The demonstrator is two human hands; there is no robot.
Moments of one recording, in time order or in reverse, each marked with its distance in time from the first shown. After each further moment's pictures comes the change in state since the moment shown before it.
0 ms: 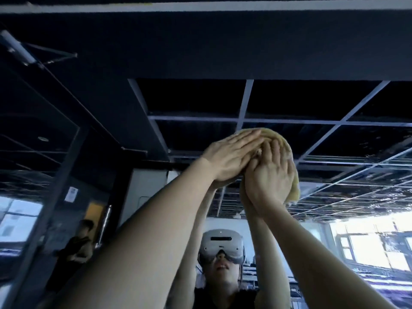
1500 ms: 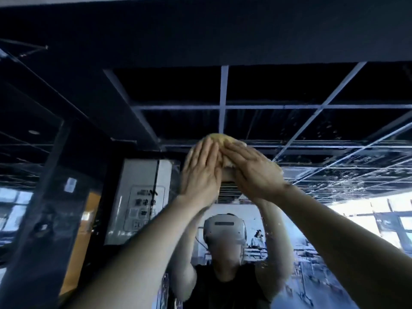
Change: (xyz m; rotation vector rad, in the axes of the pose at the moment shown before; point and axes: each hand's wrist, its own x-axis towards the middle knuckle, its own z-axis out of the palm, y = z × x) left_hand 0.036 0.163 0.033 0.011 0.143 -0.484; right_hand 0.069 0.176 -0.087 -0.010 -0.406 -0.765
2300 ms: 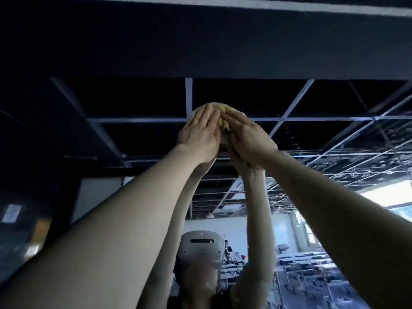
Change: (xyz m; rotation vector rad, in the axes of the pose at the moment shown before) left_hand 0.135 0.069 0.004 -0.102 -0.105 0.075; right_hand 0.031 0.105 -0.039 -0.039 0.174 0.197
